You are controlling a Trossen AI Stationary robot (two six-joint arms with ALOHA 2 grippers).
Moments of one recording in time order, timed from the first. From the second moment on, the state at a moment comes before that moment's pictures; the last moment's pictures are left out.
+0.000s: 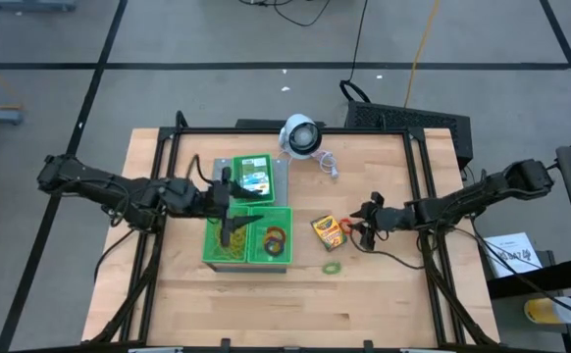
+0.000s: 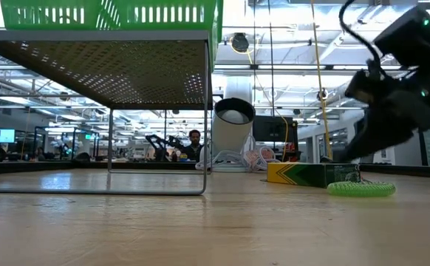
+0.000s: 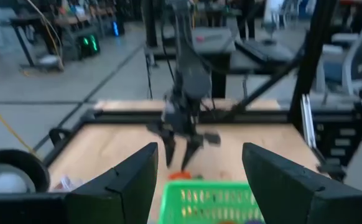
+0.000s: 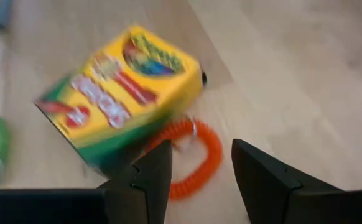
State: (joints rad) left arm -0.23 1.09 0.90 0.03 -0.26 -0.01; right arm 0.18 1.04 0.19 0.15 0.31 0.39
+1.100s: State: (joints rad) left arm -0.18 1.07 0.88 0.03 -0.26 -0.08; right arm 0.18 1.34 0.19 0.15 0.35 0.53
